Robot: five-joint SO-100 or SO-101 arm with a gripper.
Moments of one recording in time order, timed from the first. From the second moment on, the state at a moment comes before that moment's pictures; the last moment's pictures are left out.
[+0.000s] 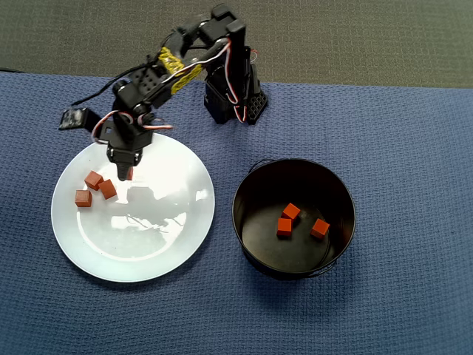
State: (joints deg) arm 46.8 92.3 103.9 57.1 -45.6
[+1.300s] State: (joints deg) arm -0.7 119.0 104.8 66.5 -17.4
